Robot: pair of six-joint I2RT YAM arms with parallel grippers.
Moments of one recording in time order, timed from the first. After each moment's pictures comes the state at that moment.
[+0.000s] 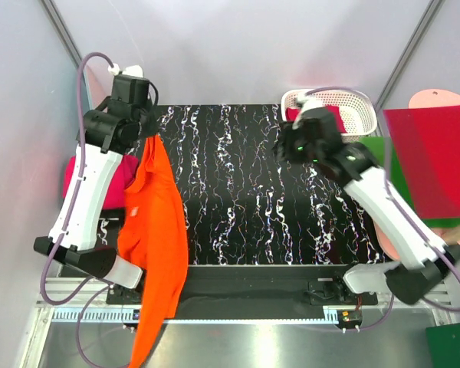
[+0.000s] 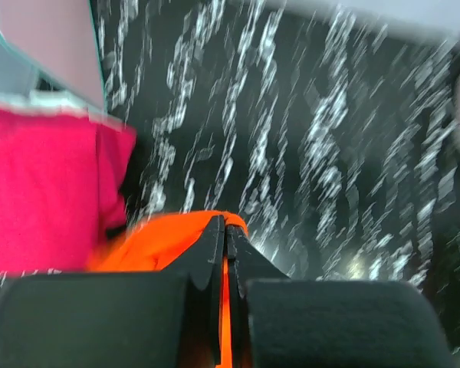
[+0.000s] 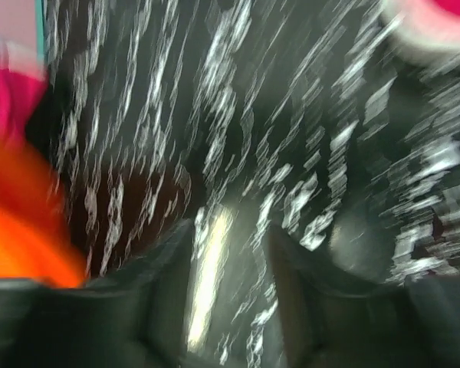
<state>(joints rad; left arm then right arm) -0.33 1.47 1.99 -1.14 -0.36 -0.39 0.57 1.28 1.53 -0.75 0.16 0.42</state>
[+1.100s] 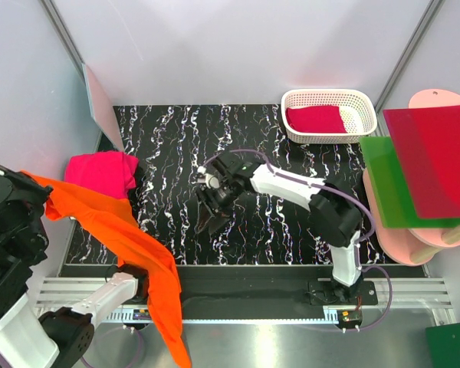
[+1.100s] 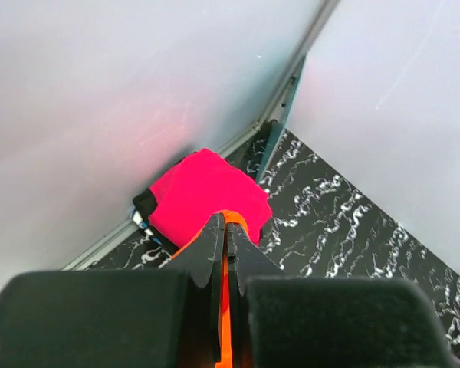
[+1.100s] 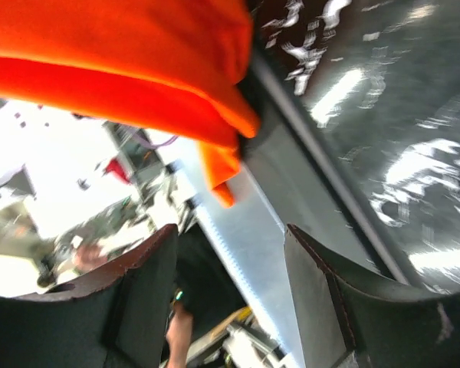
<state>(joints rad) -0.26 0.93 2.08 -1.39 -0.88 -0.50 0.86 1.96 1.52 -0.65 -0.87 0.58</state>
